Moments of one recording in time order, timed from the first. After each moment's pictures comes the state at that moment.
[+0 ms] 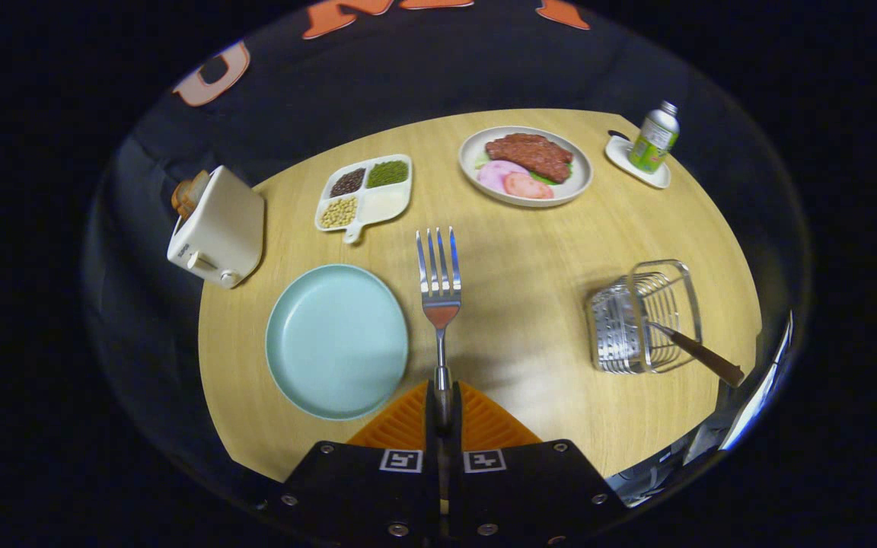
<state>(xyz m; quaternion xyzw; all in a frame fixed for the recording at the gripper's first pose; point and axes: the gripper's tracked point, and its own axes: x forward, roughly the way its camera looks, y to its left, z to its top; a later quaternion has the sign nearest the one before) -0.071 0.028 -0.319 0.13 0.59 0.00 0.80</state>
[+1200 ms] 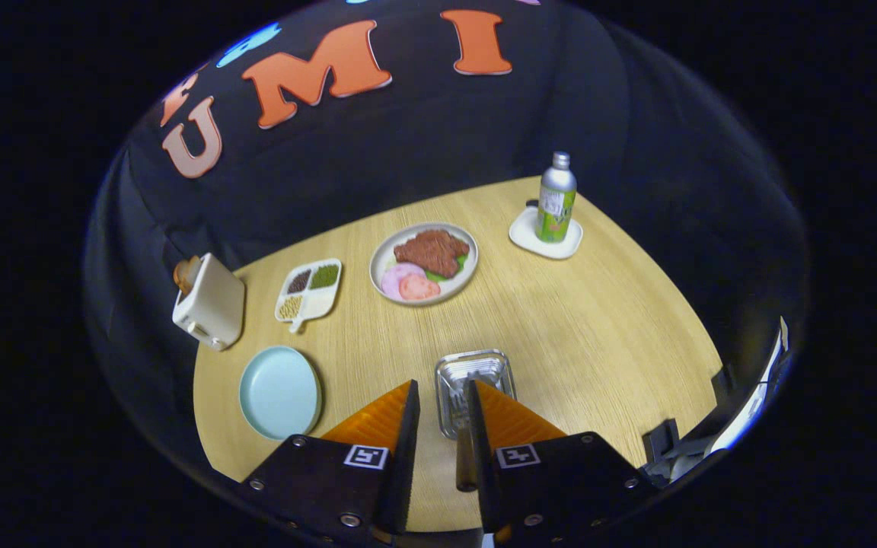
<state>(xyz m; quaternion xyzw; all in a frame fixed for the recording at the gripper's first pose) -0.009 -0.119 -0.247 0.14 0.41 -0.01 0.90</state>
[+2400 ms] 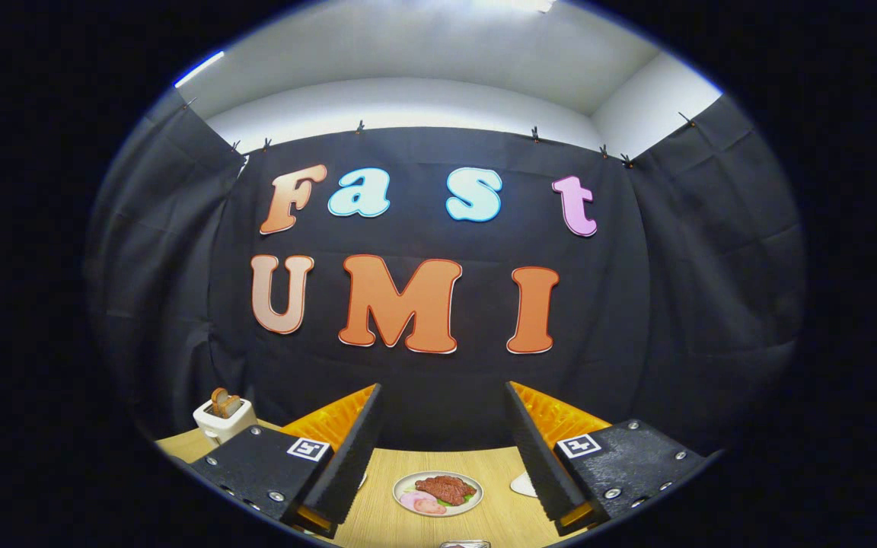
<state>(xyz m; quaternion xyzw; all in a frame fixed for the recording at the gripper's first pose) 0.044 -0.113 0.012 0.01 -0.04 0.00 1.00</state>
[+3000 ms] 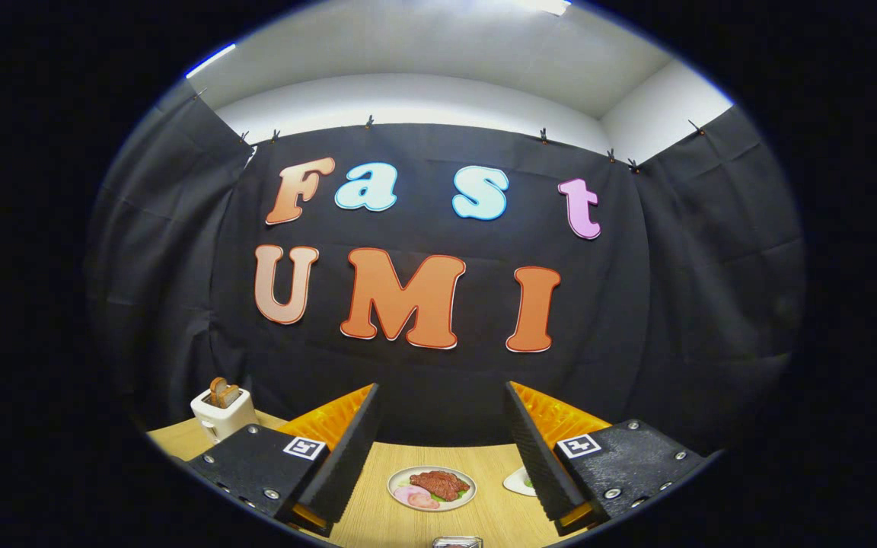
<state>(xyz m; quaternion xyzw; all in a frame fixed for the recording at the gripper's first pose) 0.034 -0.108 0.002 0.00 -0.03 0.00 1.00</state>
